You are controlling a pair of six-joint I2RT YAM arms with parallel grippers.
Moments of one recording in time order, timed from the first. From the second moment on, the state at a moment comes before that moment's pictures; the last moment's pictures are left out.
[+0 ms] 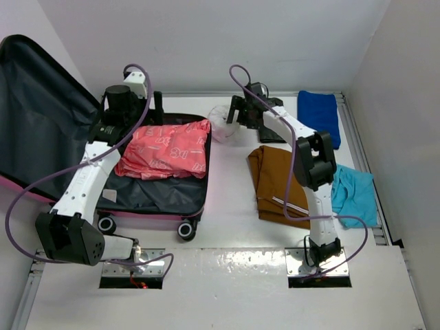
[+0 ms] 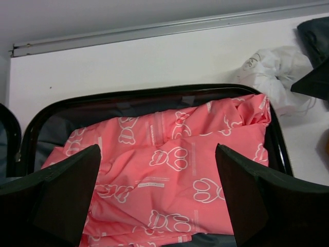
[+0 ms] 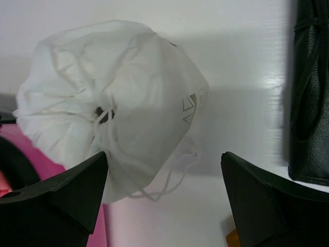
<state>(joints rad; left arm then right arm) -0.12 1.32 1.29 -0.34 0.01 -0.01 0.38 2.23 1.85 -0.45 0.02 0.53</state>
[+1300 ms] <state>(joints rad) 0.15 1.22 1.21 -0.42 -0.02 -0.11 0.30 1.82 1.64 -0.19 -0.56 0.43</state>
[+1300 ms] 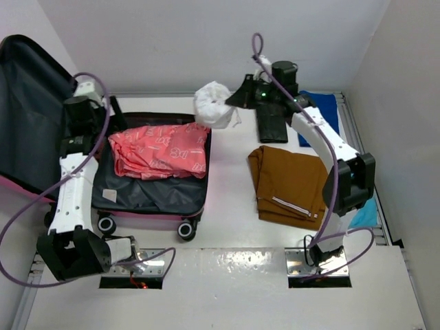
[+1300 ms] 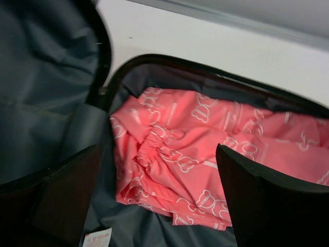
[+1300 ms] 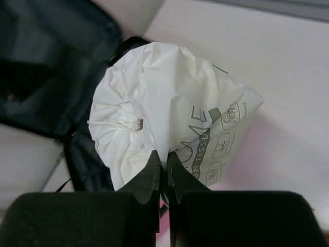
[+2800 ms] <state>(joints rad) 0.56 1.12 1.27 -0.64 0.29 -0.12 0.94 2.45 2.03 0.02 -0.67 0.54</state>
